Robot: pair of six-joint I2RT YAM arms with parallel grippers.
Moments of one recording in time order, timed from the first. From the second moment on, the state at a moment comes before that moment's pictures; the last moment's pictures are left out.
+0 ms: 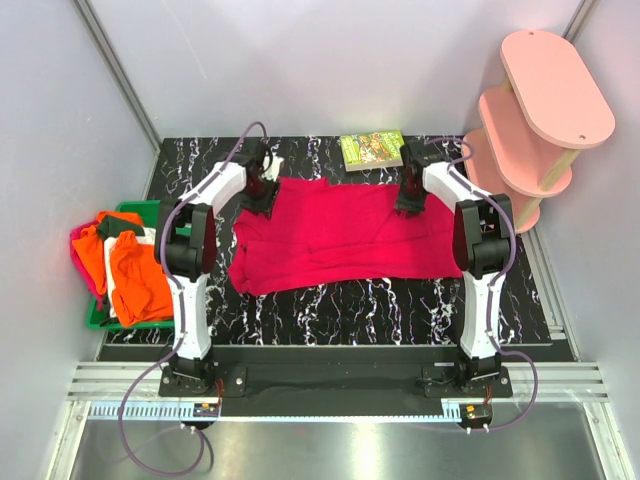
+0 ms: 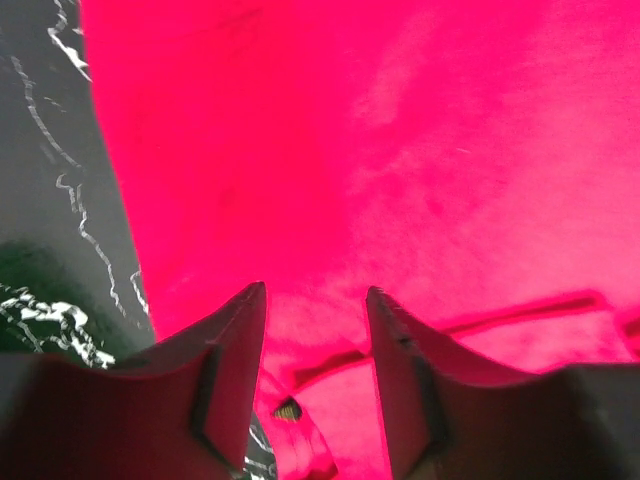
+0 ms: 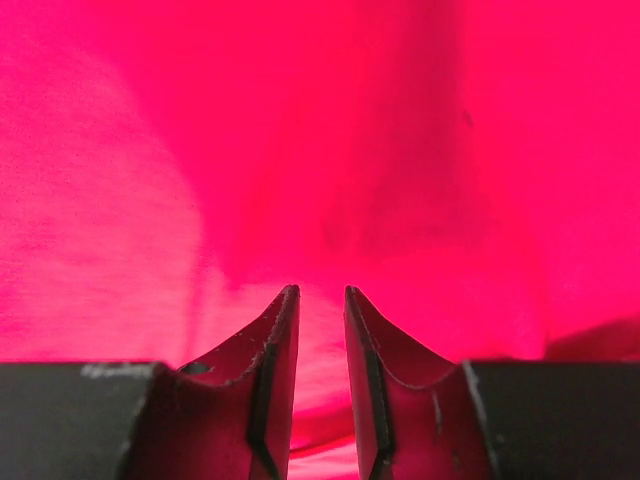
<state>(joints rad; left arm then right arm) -0.22 2.13 1.75 -0.82 0.09 0.10 0.22 2.18 1.75 -0.75 0.09 0.51</state>
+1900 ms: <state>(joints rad) -0.07 1.27 1.20 -0.69 0.04 0.10 0.36 1.48 1.33 -0.57 0.25 0.38</state>
